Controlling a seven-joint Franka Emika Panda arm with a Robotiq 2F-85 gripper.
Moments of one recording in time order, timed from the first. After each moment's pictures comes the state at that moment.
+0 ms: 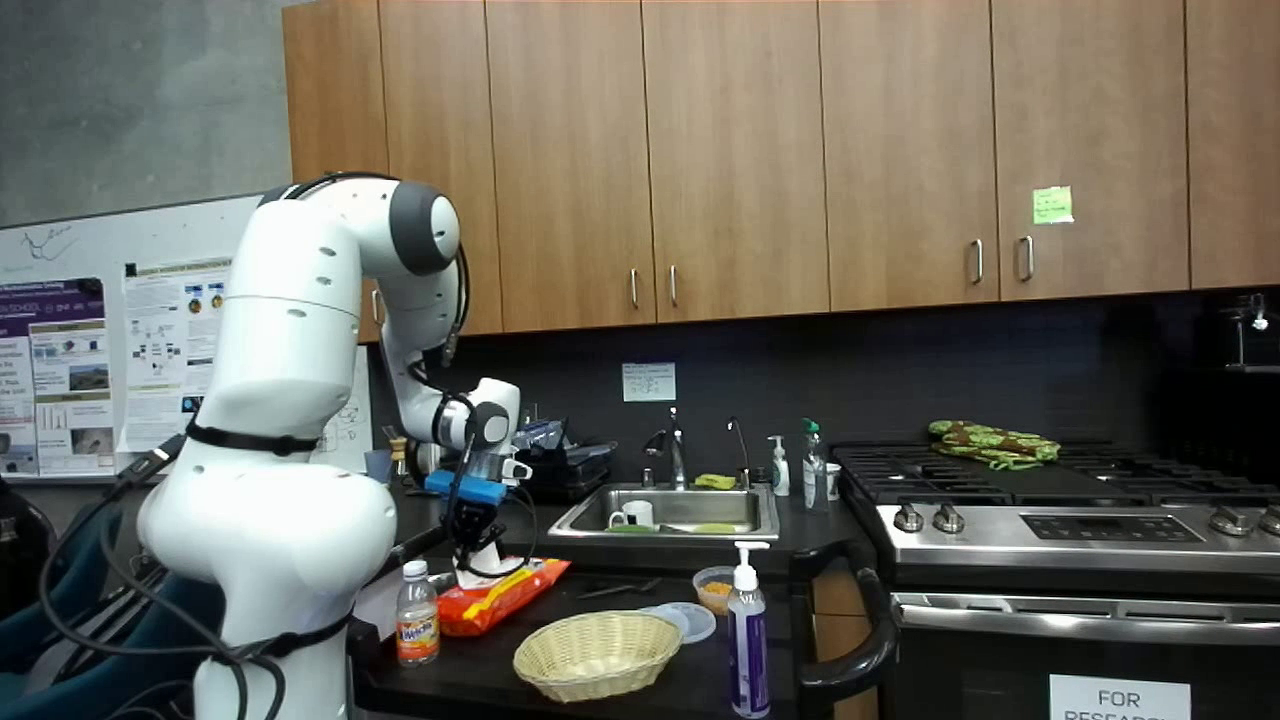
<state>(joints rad) 0.22 0.18 0.32 -2.31 0.25 2.40 -0.13</state>
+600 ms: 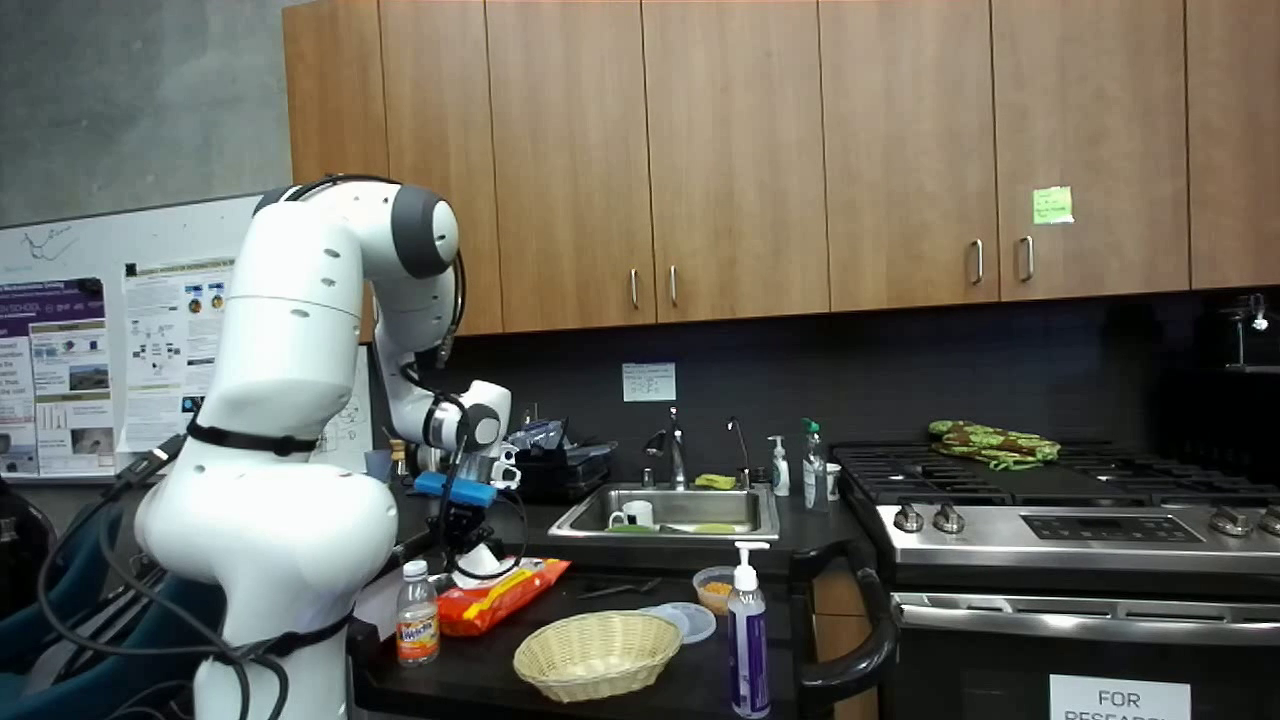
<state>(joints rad) 0.24 0.19 0.34 -2.31 0.26 2.38 -0.15</state>
